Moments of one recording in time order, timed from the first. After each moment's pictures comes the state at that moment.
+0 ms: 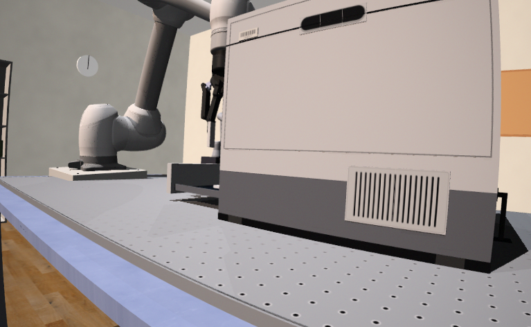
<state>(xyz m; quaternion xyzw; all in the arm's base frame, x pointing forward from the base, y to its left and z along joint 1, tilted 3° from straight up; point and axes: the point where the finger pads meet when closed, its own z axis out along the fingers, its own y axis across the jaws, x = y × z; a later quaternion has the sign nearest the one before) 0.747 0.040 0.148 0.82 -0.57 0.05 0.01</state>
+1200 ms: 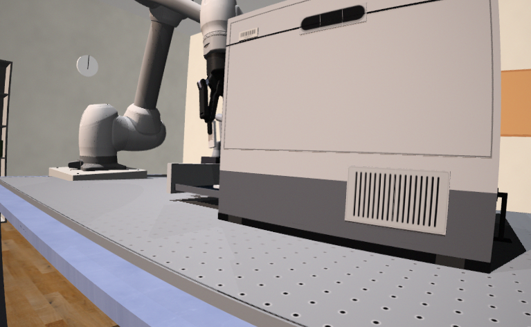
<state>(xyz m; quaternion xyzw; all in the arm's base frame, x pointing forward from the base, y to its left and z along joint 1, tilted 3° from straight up) 0.750 0.040 0.146 0.99 -0.08 0.09 0.03</state>
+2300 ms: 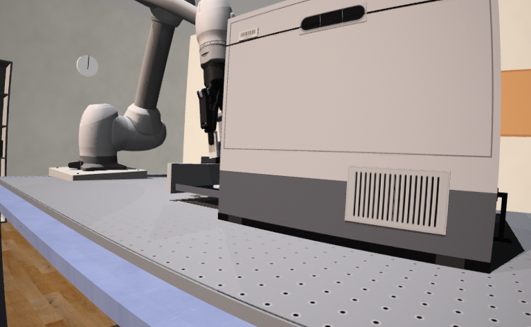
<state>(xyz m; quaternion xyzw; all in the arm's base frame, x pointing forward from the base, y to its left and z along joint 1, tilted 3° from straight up) 0.751 0.039 0.120 0.99 0.02 0.10 0.02</state>
